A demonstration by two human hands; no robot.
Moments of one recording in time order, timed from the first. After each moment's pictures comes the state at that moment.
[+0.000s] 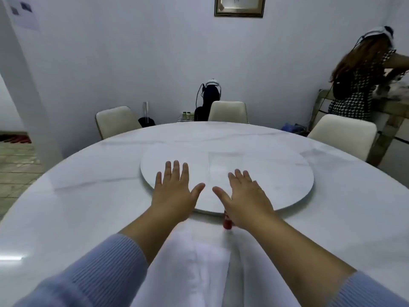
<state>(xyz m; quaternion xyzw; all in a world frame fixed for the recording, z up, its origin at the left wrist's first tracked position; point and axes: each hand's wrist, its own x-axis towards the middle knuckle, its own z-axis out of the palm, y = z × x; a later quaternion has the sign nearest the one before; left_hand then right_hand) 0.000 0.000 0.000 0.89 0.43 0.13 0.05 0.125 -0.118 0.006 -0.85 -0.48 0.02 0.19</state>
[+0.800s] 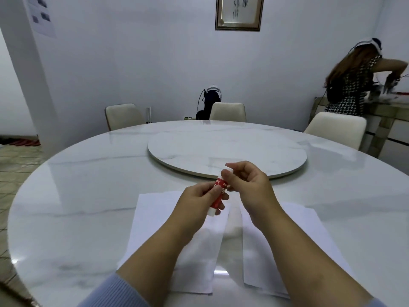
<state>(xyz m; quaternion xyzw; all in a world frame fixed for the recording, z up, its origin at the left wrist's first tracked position) -0.061 -0.131 -0.066 0.69 0.20 0.34 0.60 0.061 -0.200 -0.047 -0.56 -0.41 0.22 0.69</state>
